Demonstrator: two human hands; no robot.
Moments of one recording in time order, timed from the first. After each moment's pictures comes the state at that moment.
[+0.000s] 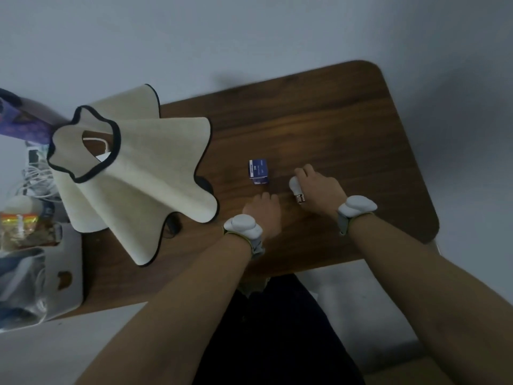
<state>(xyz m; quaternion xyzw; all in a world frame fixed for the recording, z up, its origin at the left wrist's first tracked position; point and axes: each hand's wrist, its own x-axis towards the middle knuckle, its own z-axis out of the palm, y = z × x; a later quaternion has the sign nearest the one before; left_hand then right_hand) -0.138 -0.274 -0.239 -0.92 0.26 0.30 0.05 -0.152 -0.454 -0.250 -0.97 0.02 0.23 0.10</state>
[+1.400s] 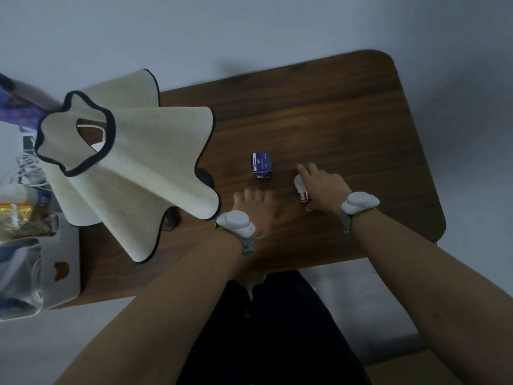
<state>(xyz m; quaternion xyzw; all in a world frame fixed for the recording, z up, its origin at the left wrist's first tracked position) -0.127 -0.244 -0.239 -0.89 0.31 0.31 0.13 -0.144 -0.454 -0.246 -0.95 -0.01 0.31 0.05</state>
